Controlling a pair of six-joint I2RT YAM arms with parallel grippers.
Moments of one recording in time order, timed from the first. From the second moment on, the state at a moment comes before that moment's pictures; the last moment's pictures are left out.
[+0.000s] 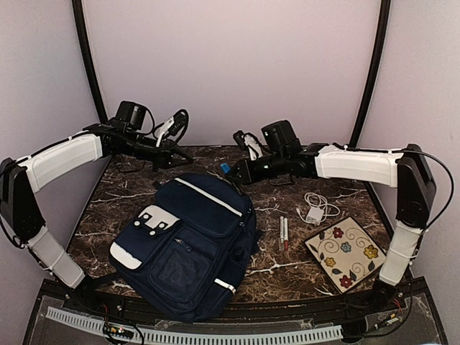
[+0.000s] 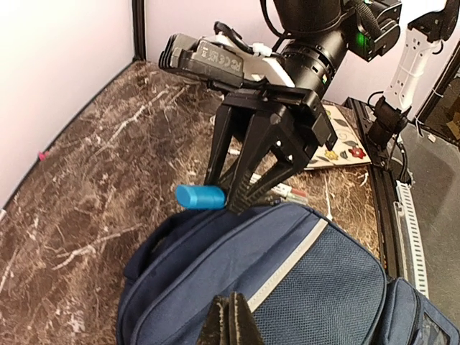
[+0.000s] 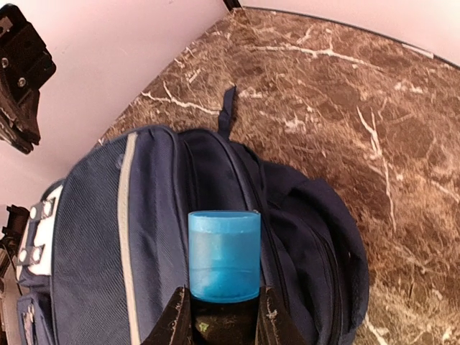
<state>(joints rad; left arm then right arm) -0.40 1.58 1.37 -0.53 0.85 0.45 0.77 1.81 1.39 -0.17 -0.38 0.29</state>
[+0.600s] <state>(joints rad) -0.40 1.77 1.45 -0.69 0.55 0.26 0.70 1.73 1.30 -0.37 -0.15 0.32</state>
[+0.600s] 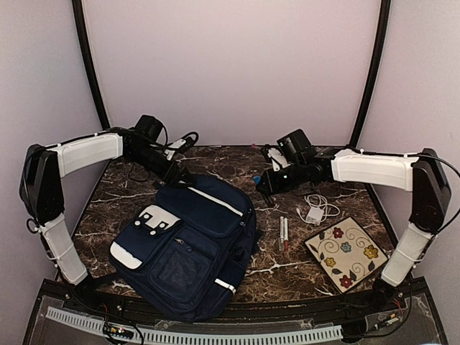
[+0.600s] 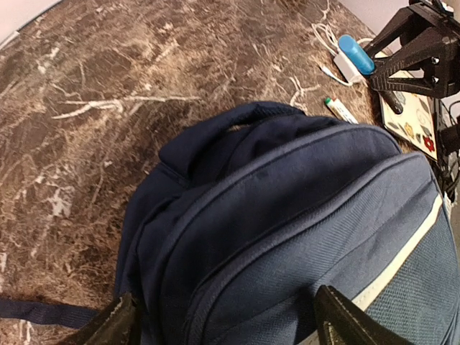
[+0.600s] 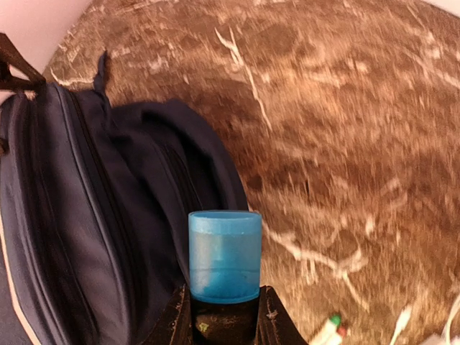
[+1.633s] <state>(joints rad) -0.46 1.43 1.11 -0.33 0.83 0.32 0.84 1.72 1.40 -0.31 -0.29 0.29</state>
